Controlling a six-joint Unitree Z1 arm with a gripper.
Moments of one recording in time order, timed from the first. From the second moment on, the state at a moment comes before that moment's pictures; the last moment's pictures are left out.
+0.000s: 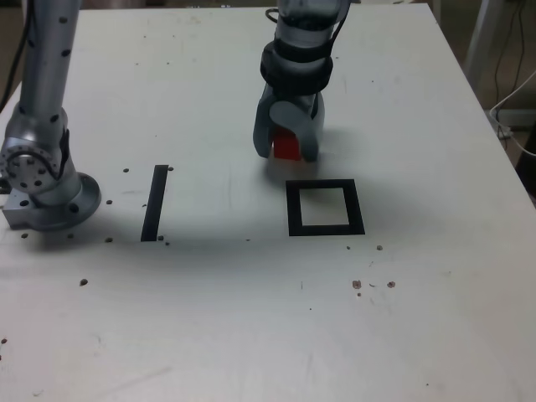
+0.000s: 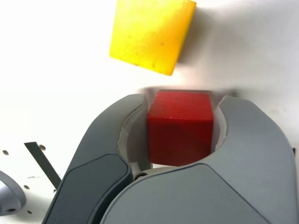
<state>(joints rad) 0.14 1.98 -1.34 1.05 0.16 0.32</state>
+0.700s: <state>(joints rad) -0.08 2.01 -1.47 1.18 0.07 -0.08</state>
